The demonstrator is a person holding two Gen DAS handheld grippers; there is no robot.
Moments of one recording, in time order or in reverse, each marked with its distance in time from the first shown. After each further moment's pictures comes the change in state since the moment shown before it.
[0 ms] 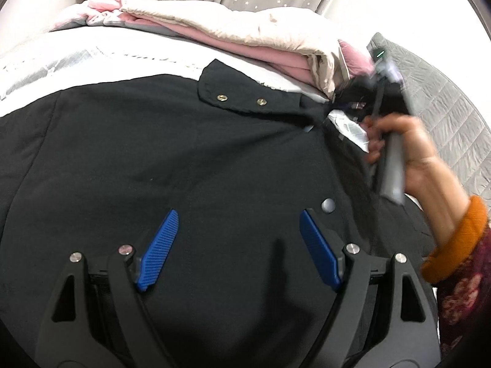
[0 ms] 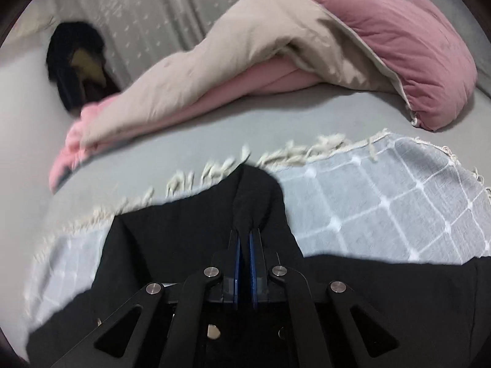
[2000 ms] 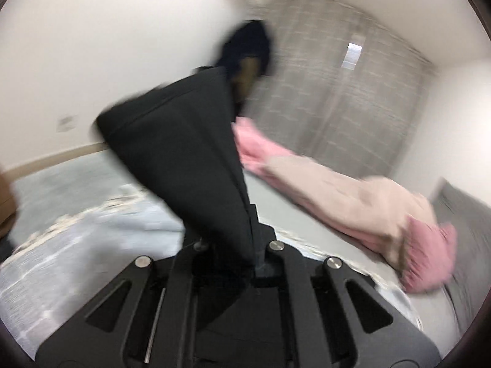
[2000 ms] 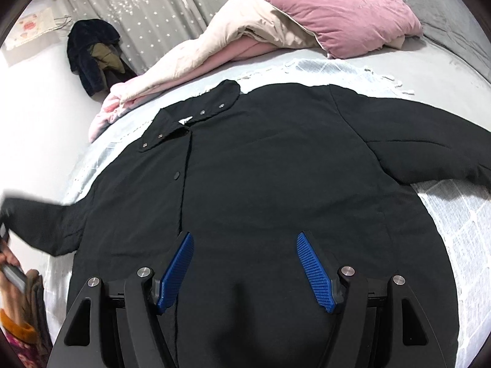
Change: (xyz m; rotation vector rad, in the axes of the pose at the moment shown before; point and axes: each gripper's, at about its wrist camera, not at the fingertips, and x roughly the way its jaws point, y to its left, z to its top) left arm -0.247 0.091 0.049 -0.245 -0.617 0.324; right arm -0.263 -0.093 -0.241 0.000 0.058 0.131
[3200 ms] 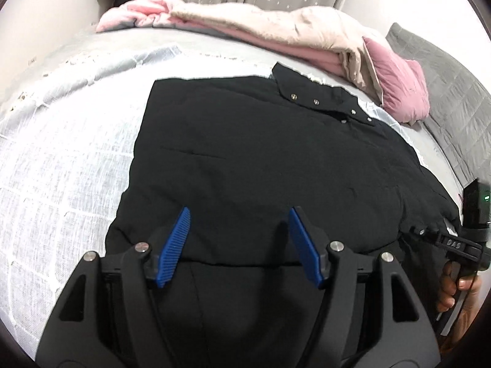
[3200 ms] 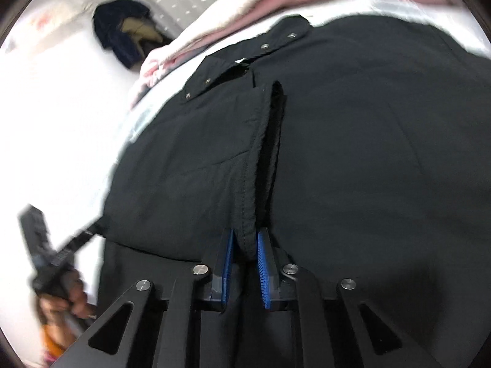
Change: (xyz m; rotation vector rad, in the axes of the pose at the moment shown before) left arm 0.081 -0.016 -0.167 0.326 0.592 -0.202; right arm 0.098 0.056 -0.010 -0.078 0.124 0.242
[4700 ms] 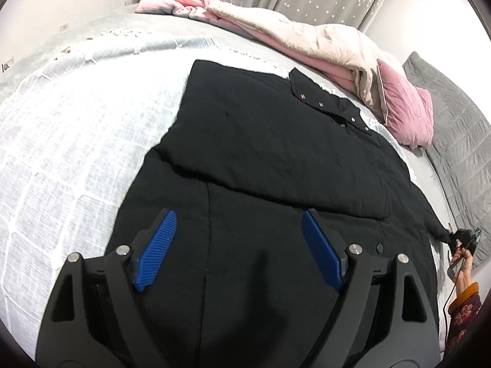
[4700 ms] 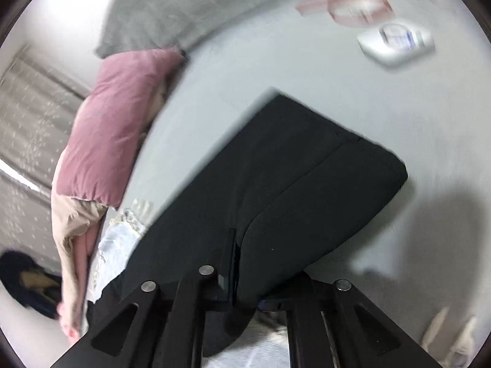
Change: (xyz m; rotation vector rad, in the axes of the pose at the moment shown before) left arm -0.056 0.007 -0.040 -0.181 0.005 0.019; right arm -0.279 -0.345 -0.017 0.835 -0.597 -0.490
